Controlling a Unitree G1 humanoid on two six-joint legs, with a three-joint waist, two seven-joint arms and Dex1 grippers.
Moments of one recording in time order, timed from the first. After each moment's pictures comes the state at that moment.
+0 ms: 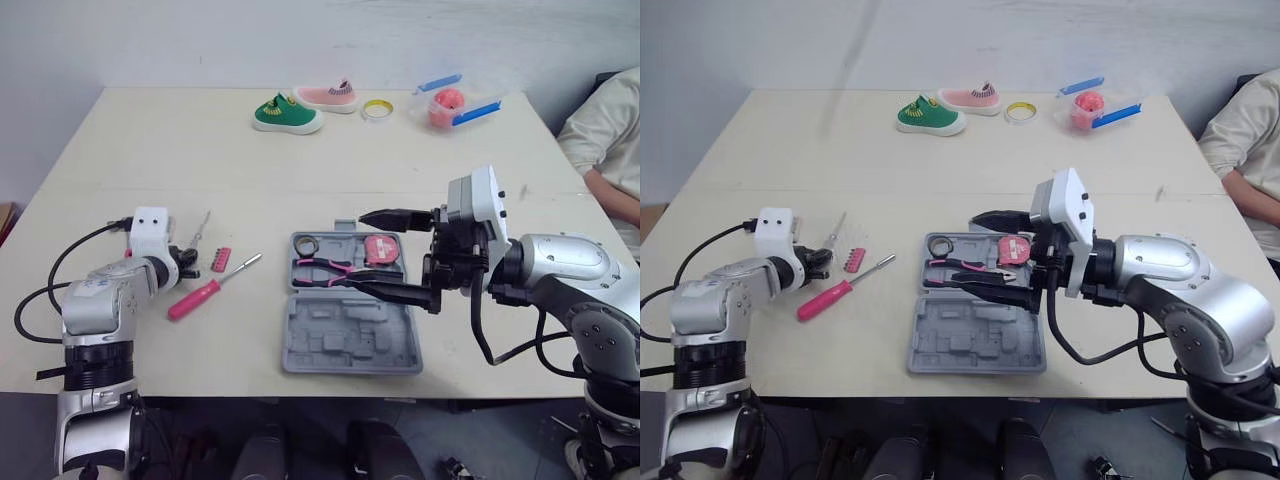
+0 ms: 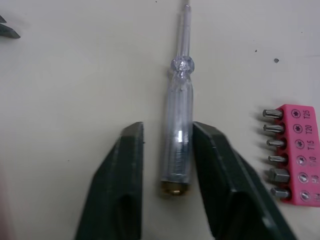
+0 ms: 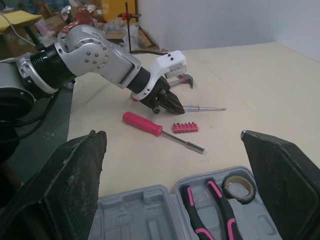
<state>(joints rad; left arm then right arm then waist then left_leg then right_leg) -0.52 0.52 0.28 0.00 -0.25 1.11 -0.14 -0.55 -0.74 -0.05 -0.59 0.84 0.81 0.80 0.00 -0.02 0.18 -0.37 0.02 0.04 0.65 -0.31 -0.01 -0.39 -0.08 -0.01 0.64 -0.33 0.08</state>
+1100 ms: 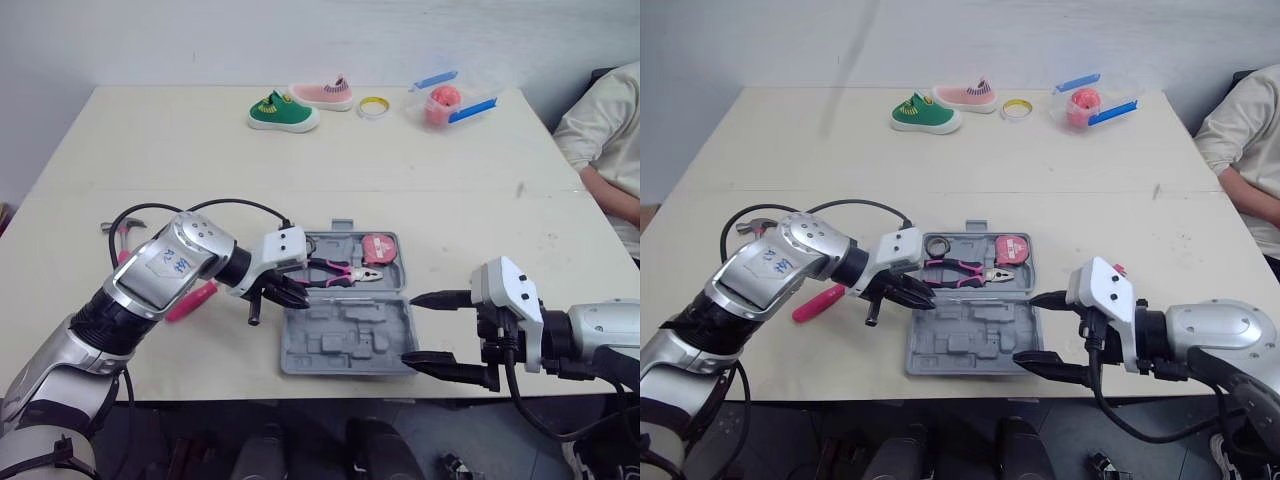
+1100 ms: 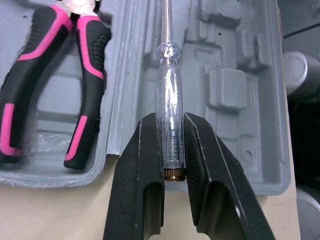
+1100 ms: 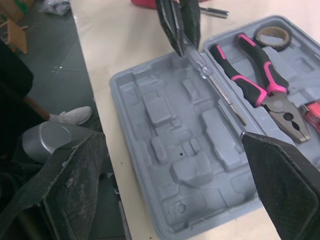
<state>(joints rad) -0.83 0.79 -0.50 -0.17 -0.28 0.84 -1.15 -0.05 -1.03 -0.25 -0.75 0.90 0.85 0.86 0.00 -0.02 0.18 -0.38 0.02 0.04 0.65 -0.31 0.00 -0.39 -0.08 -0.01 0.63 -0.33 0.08</state>
